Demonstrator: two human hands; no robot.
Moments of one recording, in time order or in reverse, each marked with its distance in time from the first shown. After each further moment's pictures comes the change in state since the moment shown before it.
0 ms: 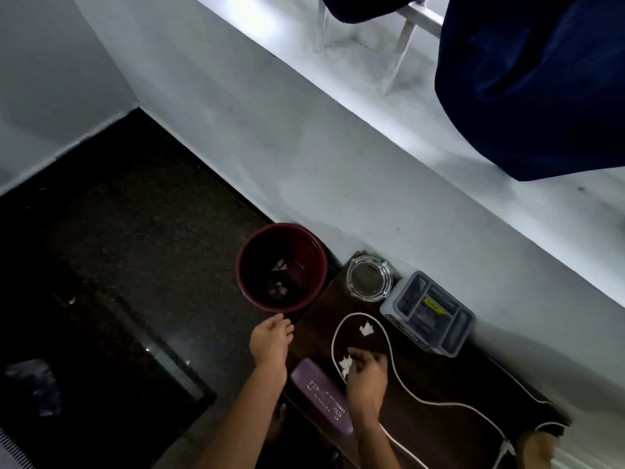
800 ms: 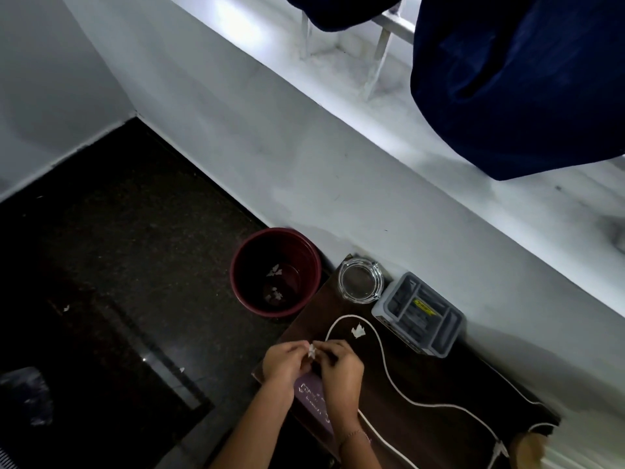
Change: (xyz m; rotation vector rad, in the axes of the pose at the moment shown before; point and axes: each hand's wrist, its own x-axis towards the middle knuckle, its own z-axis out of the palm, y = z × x) left_hand -0.027 -0.027 0.012 0.161 -0.188 -0.143; right_hand -0.013 -0.024 0.004 0.125 -0.125 -0.215
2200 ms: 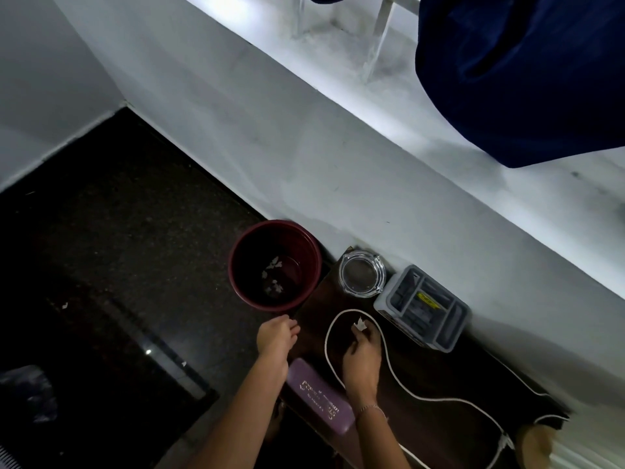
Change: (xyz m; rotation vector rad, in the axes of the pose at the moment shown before) left_hand 0.017 0.035 0.002 -0.074 0.096 -0.001; right_hand 0.035 0.020 -0.013 -0.255 0.065 0.092
